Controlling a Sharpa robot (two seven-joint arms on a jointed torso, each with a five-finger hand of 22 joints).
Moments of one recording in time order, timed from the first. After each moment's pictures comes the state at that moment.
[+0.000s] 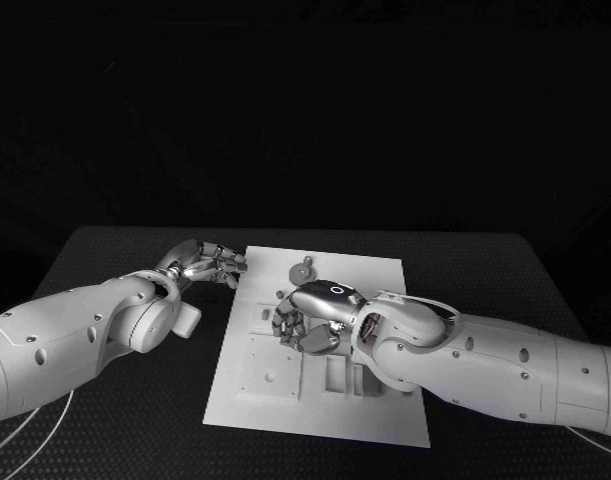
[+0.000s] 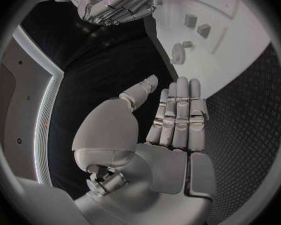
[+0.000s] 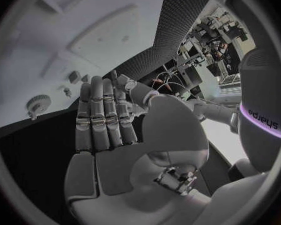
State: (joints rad) left arm 1.24 -0.70 -0.10 1.20 -0.38 -0.27 0.17; left_hand 1.10 -0.08 0.56 -0.28 0.09 0.86 0.18 0.32 0.46 1.12 0.13 0.15 0.27 1.02 0.03 0.80 0.33 0.01 1.02 -0.07 0.11 1.14; right arm 1.10 -0.64 -0.03 1.51 -1.59 -0.35 0.04; right_hand 1.24 -0.09 0.67 -0.30 0.10 1.02 0.10 0.40 0.44 1.22 0.07 0.29 0.18 1.15 0.02 0.45 0.79 0.26 0.92 0.18 0.21 1.30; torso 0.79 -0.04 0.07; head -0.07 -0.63
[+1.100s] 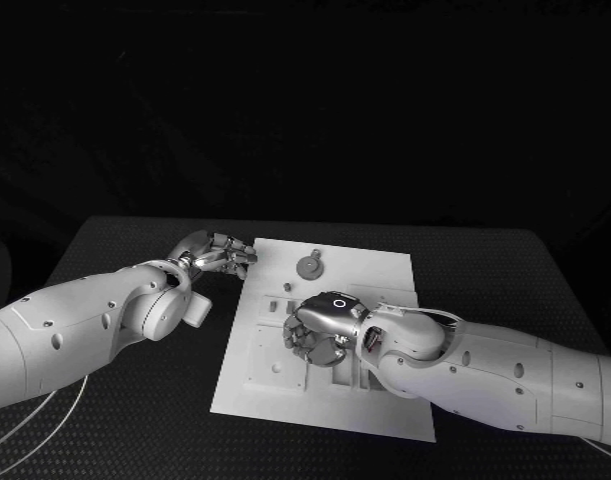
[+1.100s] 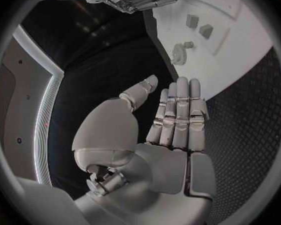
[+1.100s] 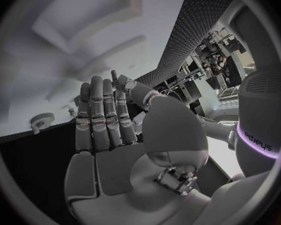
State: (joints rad) left arm 1.24 -0.69 -0.10 1.20 -0.38 -0.27 0.17; left_hand 1.10 -0.09 0.56 -0.28 0.09 0.86 0.18 0.32 0.46 1.12 0.13 0.15 0.27 1.02 0.03 0.80 0.34 0.01 1.02 -0.07 0.11 1.13; right arm 1.07 -0.60 -0.07 1.45 -1.72 -0.33 0.03; right_hand 1.24 -0.09 0.67 -0.30 0.10 1.02 0.10 0.40 0.45 1.21 0.08 0.29 0.18 1.15 0.02 0.45 0.80 0.26 0.92 0.18 0.21 1.30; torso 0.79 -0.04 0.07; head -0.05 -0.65
